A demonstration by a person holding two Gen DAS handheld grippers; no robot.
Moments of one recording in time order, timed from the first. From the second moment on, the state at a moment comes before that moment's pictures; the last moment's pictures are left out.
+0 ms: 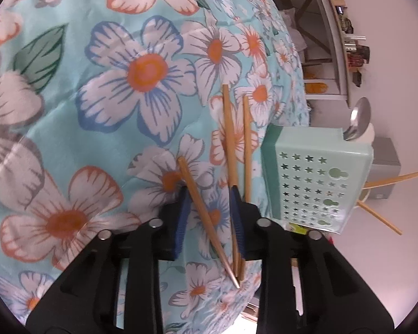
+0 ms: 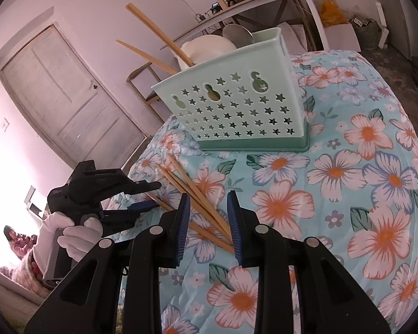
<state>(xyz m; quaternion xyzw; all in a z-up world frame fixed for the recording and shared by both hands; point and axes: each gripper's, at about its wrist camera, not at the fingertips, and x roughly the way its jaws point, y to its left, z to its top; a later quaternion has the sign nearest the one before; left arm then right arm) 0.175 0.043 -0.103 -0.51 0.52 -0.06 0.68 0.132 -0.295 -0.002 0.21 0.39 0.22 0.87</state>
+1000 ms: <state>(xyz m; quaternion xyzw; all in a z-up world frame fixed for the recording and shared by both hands) 0.122 0.057 -0.084 -0.29 0.40 -0.16 0.86 0.240 -0.124 0.005 -0.09 0.41 0.32 0.85</state>
